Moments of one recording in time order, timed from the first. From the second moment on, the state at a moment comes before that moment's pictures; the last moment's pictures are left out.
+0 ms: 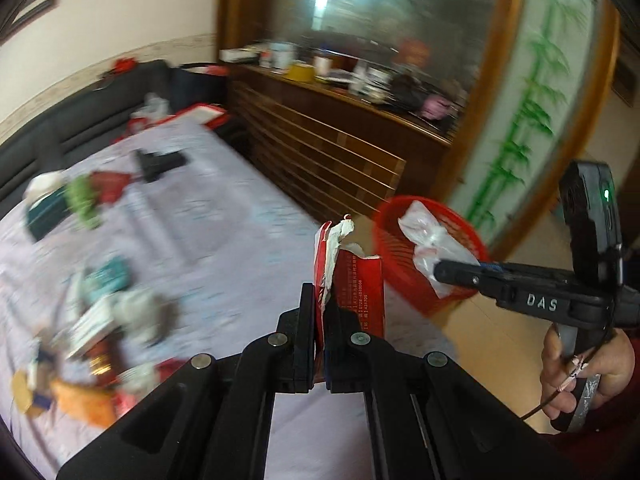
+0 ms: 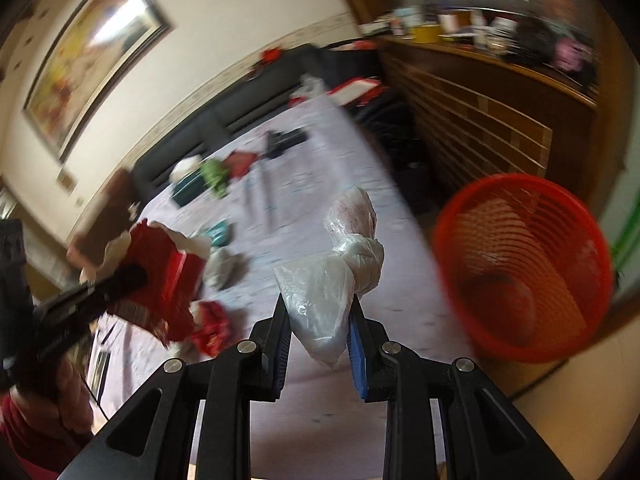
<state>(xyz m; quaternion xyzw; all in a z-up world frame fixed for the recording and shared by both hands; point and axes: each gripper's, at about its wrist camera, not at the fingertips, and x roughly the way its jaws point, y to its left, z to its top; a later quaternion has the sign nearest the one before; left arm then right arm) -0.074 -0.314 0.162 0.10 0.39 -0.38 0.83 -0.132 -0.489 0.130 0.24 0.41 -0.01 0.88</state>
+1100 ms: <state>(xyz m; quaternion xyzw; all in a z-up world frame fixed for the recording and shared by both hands) -0.059 -0.353 0.138 0.06 0.44 -0.34 0.83 -0.130 -0.574 0.131 0.26 0.41 -0.06 0.87</state>
